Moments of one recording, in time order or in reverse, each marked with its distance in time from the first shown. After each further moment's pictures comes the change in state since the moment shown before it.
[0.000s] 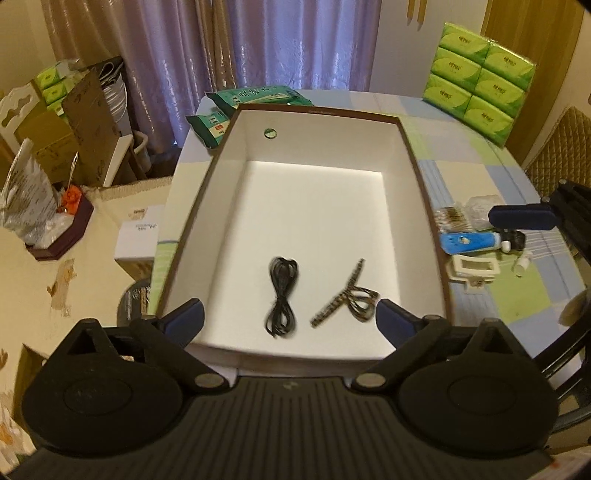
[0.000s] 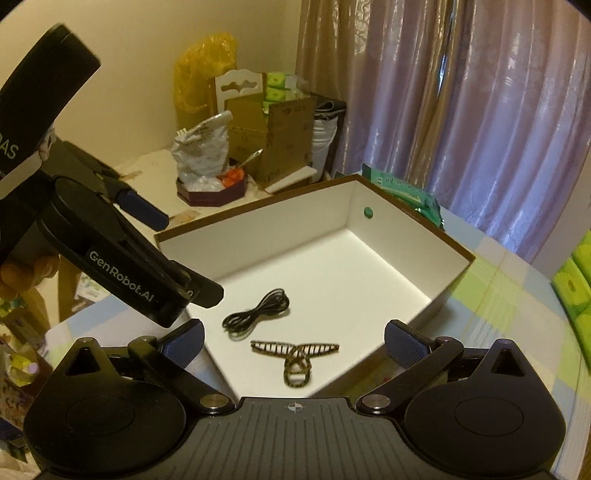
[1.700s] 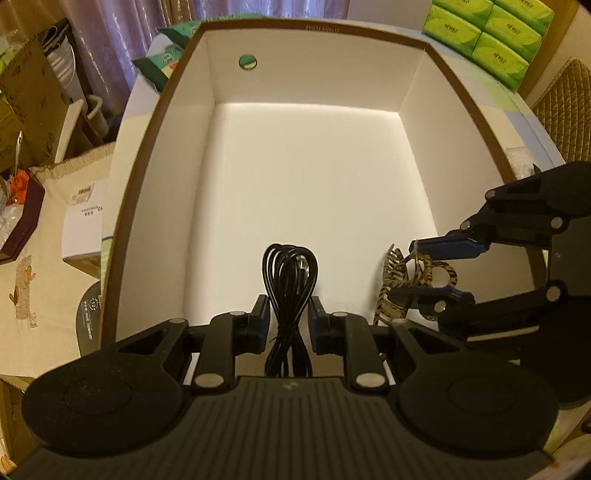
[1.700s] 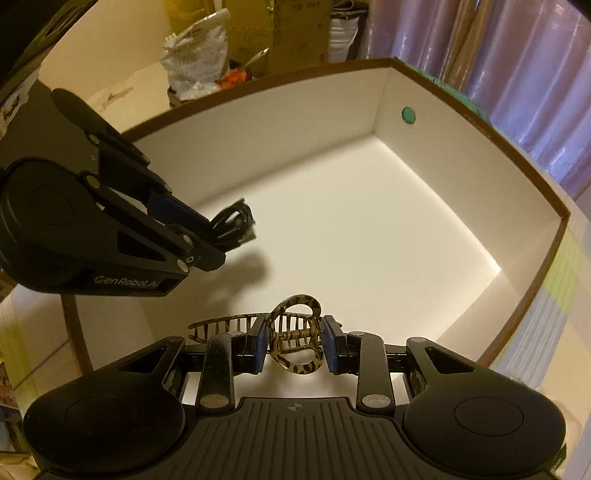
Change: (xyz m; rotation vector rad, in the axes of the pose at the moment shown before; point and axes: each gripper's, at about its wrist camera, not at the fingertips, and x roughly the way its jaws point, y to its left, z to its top) left arm 0.133 0.030 0.026 0.090 0.203 -0.096; right arm 0.162 -0.029 0.015 -0.012 0.338 0.055
